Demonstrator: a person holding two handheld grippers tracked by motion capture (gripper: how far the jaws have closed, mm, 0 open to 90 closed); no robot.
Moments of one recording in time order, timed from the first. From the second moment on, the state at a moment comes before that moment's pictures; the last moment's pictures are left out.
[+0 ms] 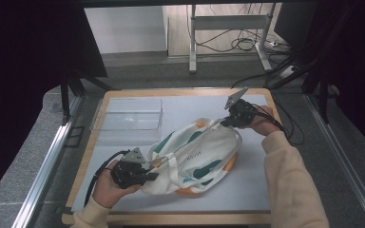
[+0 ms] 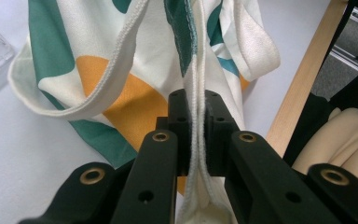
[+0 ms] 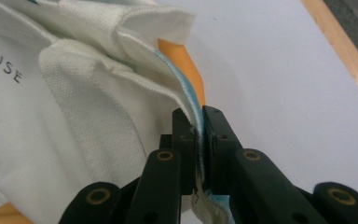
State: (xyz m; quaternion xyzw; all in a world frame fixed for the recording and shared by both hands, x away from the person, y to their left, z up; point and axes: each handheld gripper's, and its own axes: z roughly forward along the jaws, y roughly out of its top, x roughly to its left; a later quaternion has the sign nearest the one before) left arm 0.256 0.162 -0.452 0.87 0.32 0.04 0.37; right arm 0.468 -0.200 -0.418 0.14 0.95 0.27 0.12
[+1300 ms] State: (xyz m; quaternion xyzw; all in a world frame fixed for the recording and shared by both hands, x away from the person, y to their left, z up) left arm 0.316 0.182 -0.445 0.87 0.34 0.05 0.37; right arm 0.364 -0.269 -0.405 0.18 0.92 0.33 0.08
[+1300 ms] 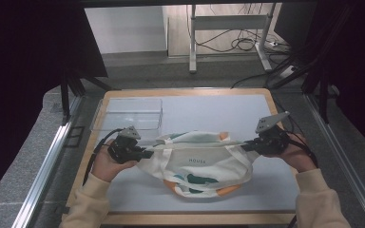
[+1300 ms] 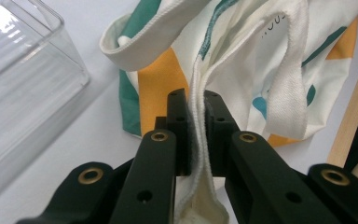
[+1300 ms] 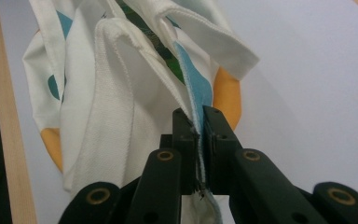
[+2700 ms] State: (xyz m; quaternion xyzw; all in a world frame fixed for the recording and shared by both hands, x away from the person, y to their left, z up) left arm 0.313 0.175 -0.412 0.83 0.35 0.11 0.42; right arm 0.344 -0.241 -0.390 0.30 0.82 0.47 0.13
